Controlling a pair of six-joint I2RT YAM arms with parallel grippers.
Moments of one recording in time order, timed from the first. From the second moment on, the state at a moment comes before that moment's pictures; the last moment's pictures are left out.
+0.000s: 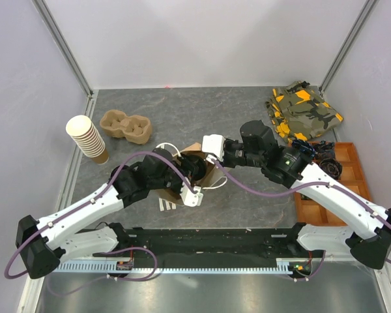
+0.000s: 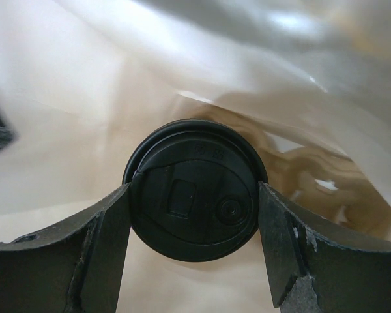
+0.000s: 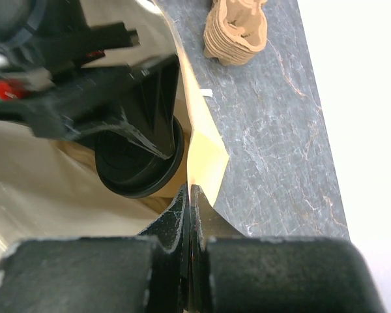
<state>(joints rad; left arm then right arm) -0.87 1.01 0.82 -0.38 0.24 1.27 0.84 1.18 1.21 -0.46 -0.30 -0.66</state>
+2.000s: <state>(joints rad) -0.74 1.51 1.13 -0.55 0.45 1.24 0.76 1.22 1.20 -0.56 -0.11 -0.19</state>
